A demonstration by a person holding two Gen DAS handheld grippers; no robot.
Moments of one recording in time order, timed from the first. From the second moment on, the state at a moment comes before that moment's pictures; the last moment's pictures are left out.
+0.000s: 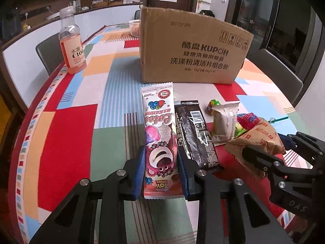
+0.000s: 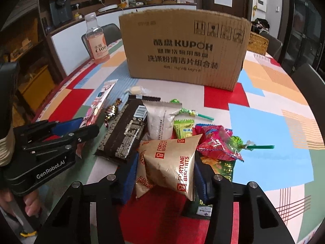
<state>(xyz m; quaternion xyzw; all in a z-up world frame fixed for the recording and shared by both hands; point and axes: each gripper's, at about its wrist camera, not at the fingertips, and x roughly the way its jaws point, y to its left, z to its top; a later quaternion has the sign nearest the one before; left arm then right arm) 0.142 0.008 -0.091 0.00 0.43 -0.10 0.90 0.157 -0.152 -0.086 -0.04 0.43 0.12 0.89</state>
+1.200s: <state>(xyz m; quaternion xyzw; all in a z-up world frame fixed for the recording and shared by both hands) 0.247 -0.020 0.060 0.03 0.31 -0.10 0.95 0.273 -0.178 0.058 -0.02 0.28 0.12 0.95</state>
